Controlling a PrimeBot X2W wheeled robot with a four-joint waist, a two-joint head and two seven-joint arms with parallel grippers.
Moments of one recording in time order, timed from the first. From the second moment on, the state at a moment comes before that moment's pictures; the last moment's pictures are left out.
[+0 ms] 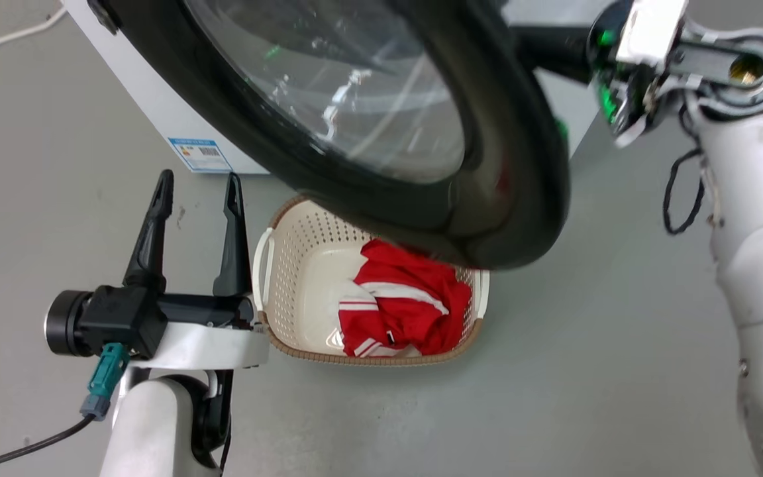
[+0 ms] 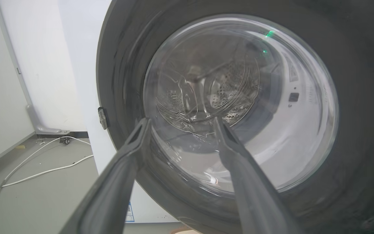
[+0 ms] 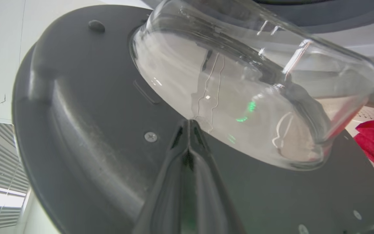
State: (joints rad) left arm -0.25 0.05 -0.03 -0.03 -0.10 -0.06 -0.26; right arm -1.18 -0.12 0.17 0.78 1.38 0.13 0.97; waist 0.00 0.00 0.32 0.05
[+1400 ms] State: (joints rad) left arm -0.08 0.05 -0.05 0.03 -0.10 -0.04 -0.26; right arm -0.62 -0.07 0.32 0.42 1.62 0.13 0.31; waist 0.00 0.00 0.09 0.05
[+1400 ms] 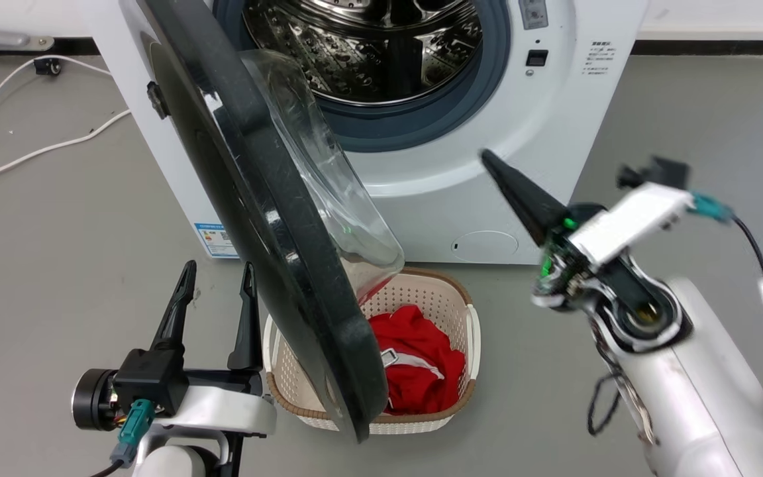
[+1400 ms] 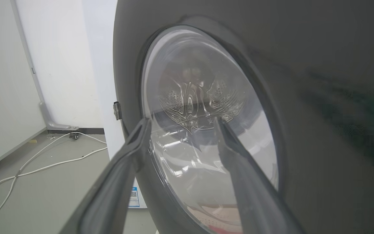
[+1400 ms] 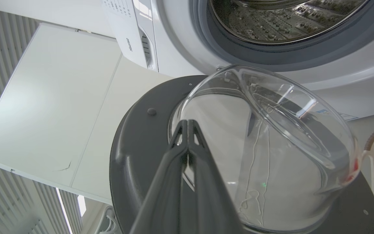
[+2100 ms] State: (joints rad) left arm -0.04 0.05 -0.01 0.03 -0.09 -0.05 -0.26; right arm -0.08 -0.11 0.03 0.19 0.97 0.13 -0.26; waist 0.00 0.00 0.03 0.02
